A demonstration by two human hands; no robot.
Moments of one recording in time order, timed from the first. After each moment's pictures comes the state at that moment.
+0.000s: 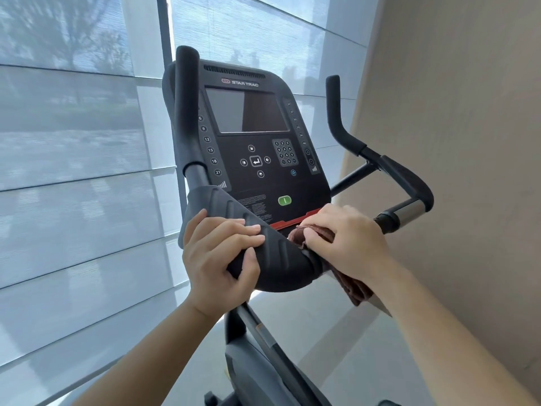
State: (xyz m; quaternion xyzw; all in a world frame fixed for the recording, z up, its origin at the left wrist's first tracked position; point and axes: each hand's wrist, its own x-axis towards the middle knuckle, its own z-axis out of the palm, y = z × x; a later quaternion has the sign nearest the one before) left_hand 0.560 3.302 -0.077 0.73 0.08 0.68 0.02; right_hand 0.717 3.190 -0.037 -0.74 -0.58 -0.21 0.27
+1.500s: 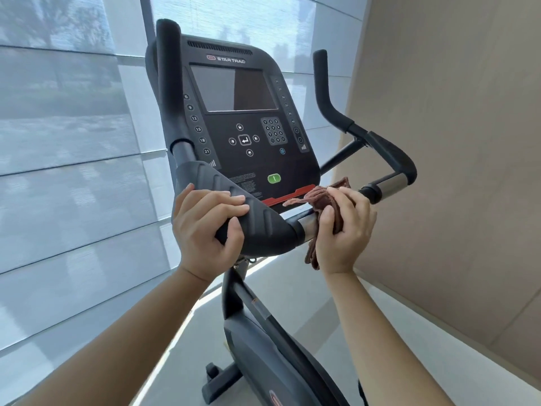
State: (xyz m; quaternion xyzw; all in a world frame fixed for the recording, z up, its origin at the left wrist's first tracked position) left_hand 0.559 3.304 -0.078 0.74 0.07 0.67 0.01; right_hand 0.720 3.203 -0.101 -0.61 -0.36 -0.41 0.58
